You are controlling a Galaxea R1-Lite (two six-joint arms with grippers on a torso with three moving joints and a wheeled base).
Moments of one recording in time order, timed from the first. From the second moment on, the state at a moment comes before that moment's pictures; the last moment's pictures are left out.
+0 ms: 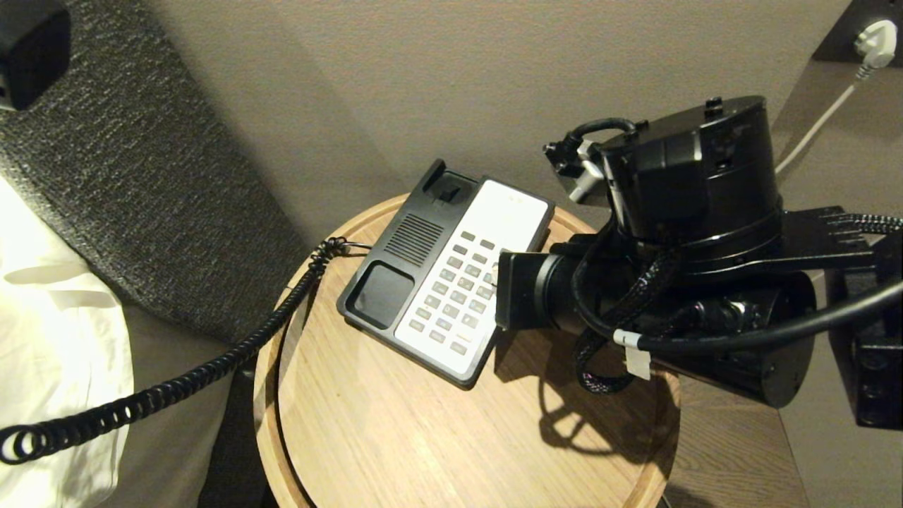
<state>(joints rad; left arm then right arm) -0.66 0.74 -1.08 0.23 0.17 -0.75 0.97 1.68 -1.23 -0.04 -0.40 0.46</state>
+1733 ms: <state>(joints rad) -0.66 0.74 -1.07 0.23 0.17 -0.75 0.99 1.69 -1.23 -0.05 -0.41 0.46</state>
